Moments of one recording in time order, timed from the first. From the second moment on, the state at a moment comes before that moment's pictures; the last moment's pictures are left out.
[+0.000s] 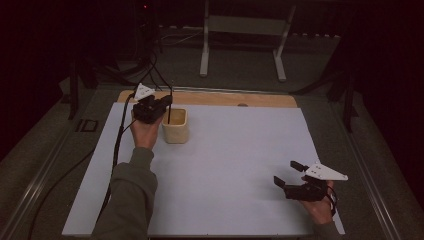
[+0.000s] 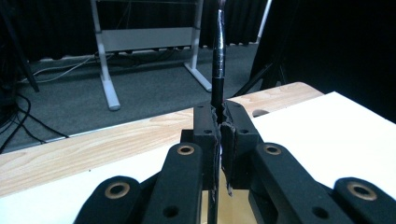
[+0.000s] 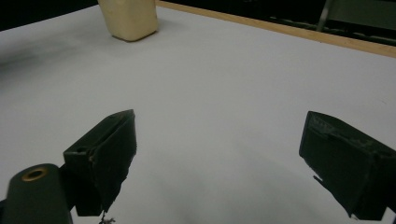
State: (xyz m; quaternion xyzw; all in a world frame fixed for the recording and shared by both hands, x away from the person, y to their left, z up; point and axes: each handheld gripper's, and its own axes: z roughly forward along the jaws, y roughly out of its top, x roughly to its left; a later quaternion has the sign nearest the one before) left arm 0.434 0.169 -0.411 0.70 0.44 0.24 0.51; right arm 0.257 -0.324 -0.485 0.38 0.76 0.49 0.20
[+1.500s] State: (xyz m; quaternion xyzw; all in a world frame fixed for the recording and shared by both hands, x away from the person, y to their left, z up) left arm 0.433 0.186 -0.426 0.68 0.49 0.20 0.51; right arm 0.258 -0.323 -0.486 0.38 0.76 0.49 0.20
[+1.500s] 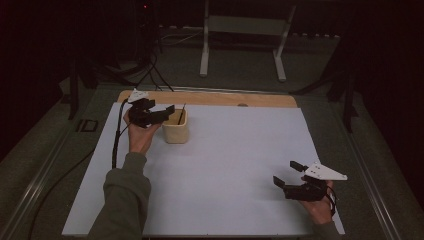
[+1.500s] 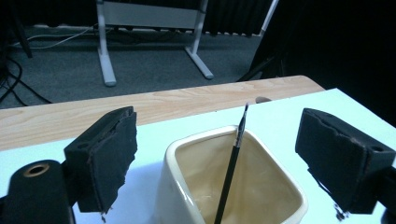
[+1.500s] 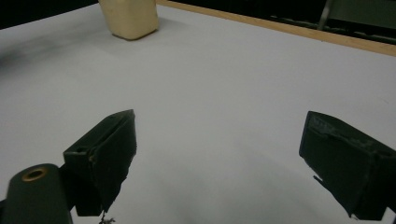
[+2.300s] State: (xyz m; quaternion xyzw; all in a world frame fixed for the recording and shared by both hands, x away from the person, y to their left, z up) left arm 0.422 0.190 -0.413 0.69 0.48 0.22 0.49; right arm 0.258 -0.323 -0.486 0.38 0.76 0.49 0.20
